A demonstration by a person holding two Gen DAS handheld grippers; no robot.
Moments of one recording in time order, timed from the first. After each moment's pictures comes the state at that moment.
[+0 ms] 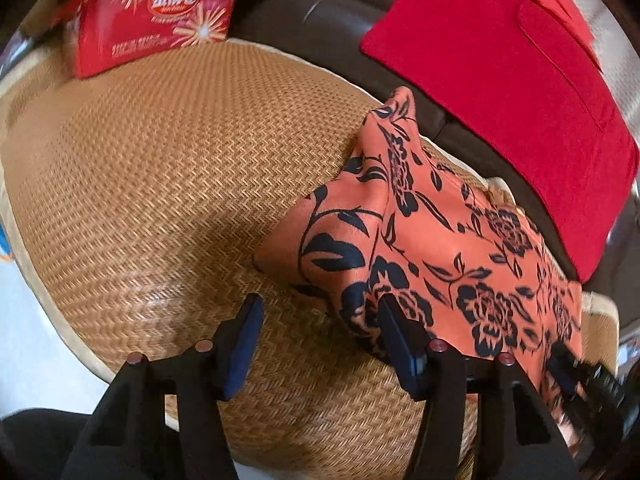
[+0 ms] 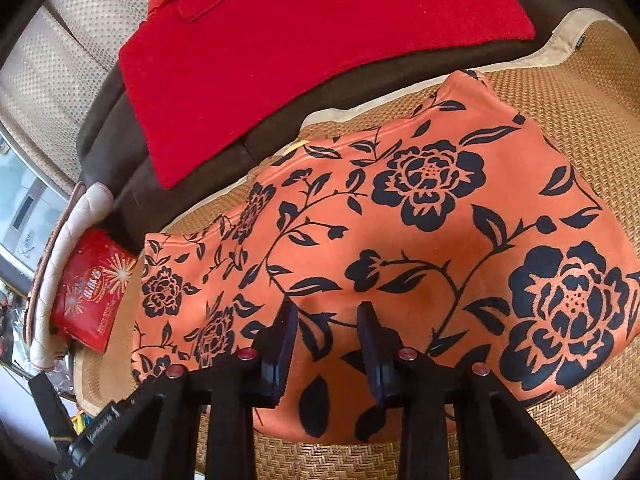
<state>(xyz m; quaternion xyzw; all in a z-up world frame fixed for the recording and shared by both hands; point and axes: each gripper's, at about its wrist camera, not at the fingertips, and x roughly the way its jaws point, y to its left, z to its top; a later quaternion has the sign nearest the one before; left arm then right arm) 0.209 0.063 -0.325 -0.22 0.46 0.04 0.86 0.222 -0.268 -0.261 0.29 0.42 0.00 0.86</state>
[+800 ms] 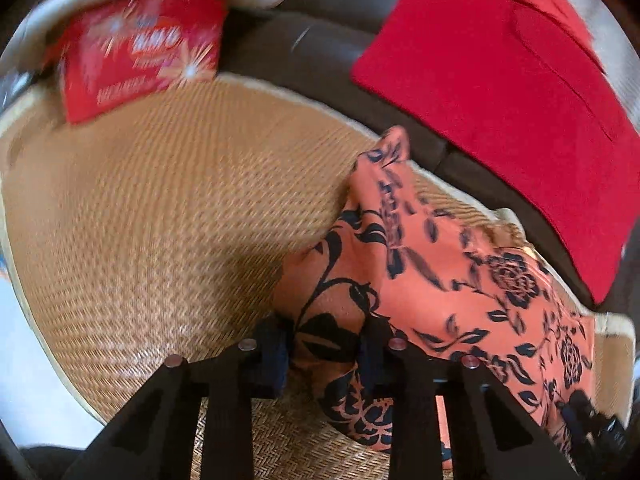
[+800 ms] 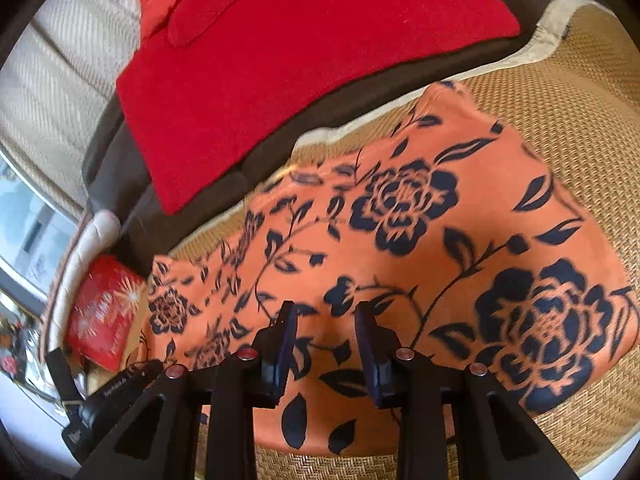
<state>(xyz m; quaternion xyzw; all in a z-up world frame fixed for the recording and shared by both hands) 0.267 0.032 -0.301 -0.17 0.42 0.06 0.89 0.208 -0.297 -0.254 0.33 0.39 -0.01 0.86</state>
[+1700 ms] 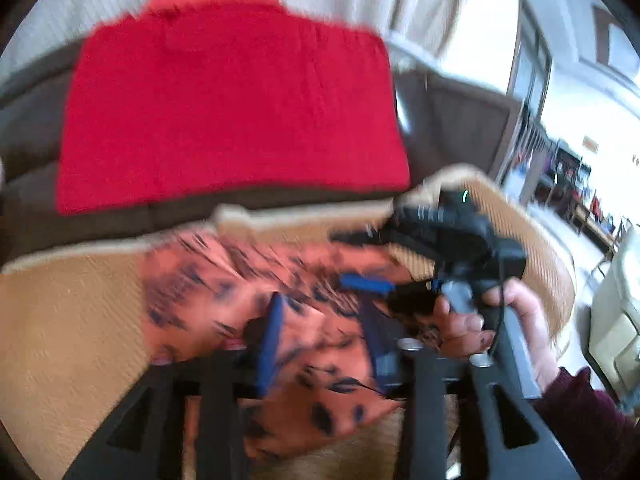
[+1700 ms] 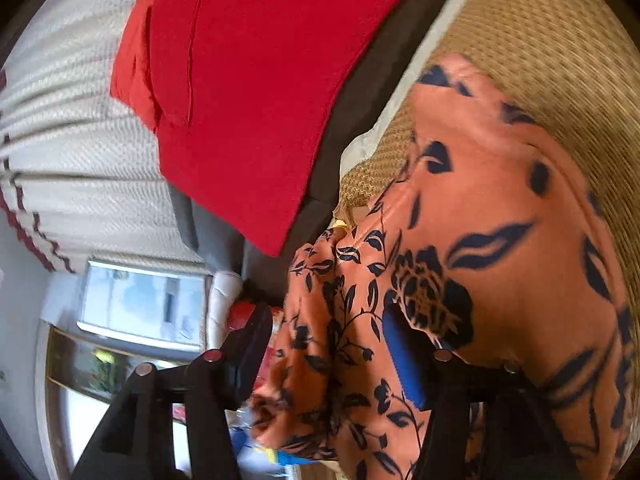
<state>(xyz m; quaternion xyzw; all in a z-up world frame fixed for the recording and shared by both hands) 0.219 -0.111 -0.208 0.03 0.29 -0.32 0.90 0.275 -0.413 -0.286 0.56 0.36 0.19 0.72</state>
